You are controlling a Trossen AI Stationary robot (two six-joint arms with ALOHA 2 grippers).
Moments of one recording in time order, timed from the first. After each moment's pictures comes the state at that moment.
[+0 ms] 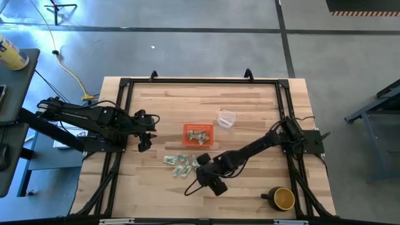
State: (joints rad) left arm -0.17 0.86 0.78 -0.88 -0.21 -0.37; right arm 0.39 2.09 1.47 -0.47 -0.01 -0.11
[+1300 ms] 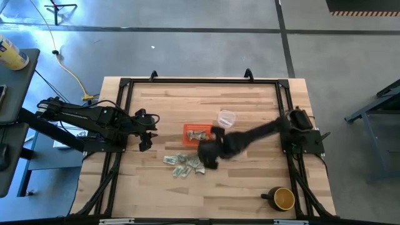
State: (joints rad) left arm -0.17 0.86 0.78 -0.86 -0.24 -0.36; right arm 0.26 1.95 1.55 -0.82 0.37 0.39
